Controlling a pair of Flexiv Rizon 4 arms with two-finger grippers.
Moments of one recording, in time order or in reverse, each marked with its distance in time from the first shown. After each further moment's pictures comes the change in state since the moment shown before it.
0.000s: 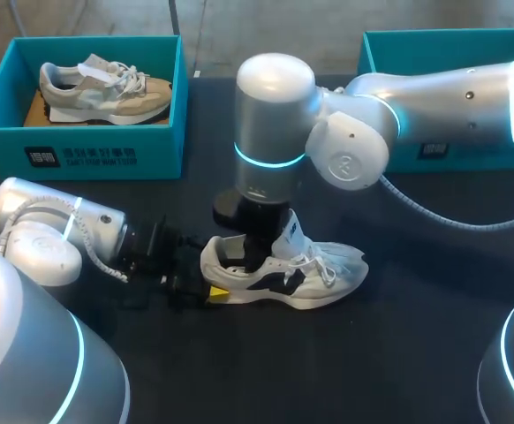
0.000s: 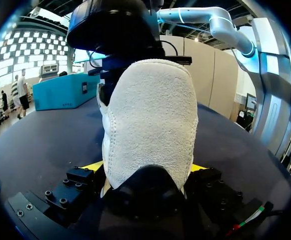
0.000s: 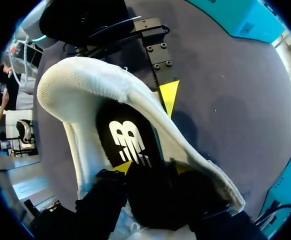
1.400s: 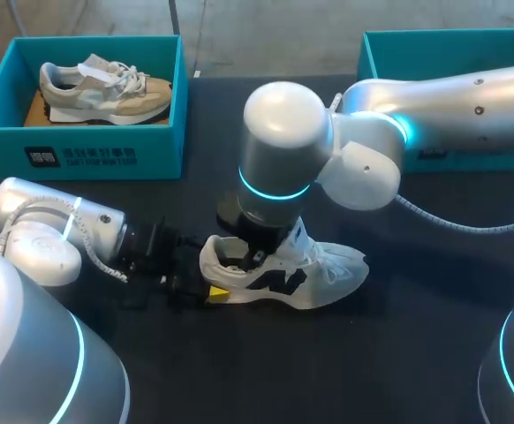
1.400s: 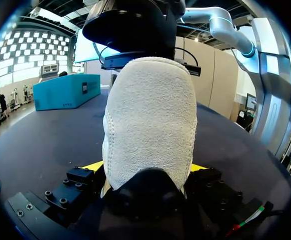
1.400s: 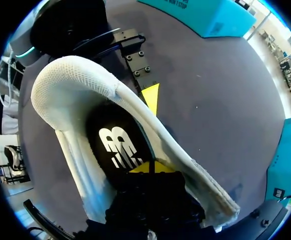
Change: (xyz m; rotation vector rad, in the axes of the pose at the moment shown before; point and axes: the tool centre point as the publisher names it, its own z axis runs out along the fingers) left arm 0.000 -0.001 0.000 0.001 -0.001 0.000; right arm -0.005 0.002 0.001 -0.115 -0.172 0.166
